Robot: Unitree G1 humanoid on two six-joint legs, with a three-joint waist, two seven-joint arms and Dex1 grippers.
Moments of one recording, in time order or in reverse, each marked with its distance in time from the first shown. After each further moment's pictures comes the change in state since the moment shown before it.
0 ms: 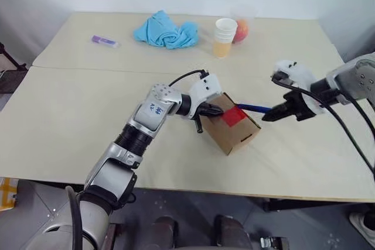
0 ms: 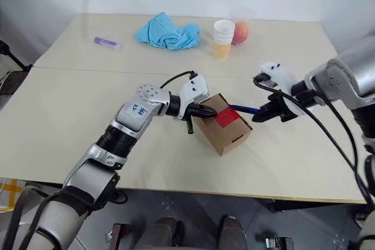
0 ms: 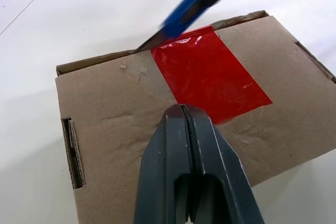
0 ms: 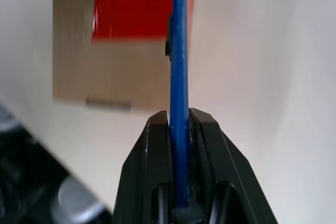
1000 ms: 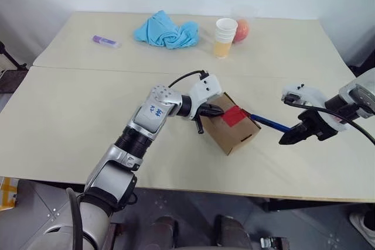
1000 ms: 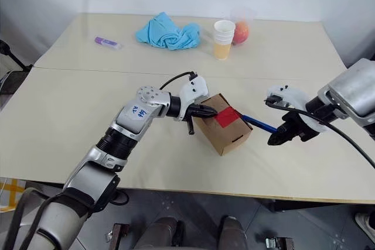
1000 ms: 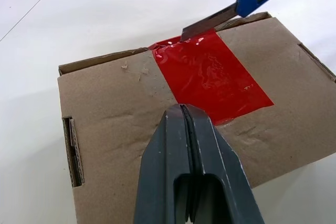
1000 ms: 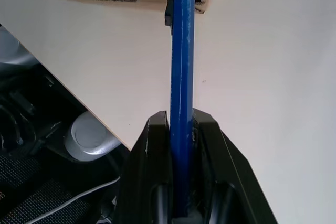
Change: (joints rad) left arm 0.020 -0.004 0.001 -0.033 0.000 0.012 0.025; right arm 0.045 -0.105 0.159 -0.065 -0.184 -0.061 0.305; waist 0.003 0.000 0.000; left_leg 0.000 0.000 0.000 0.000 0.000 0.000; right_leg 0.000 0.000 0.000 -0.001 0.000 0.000
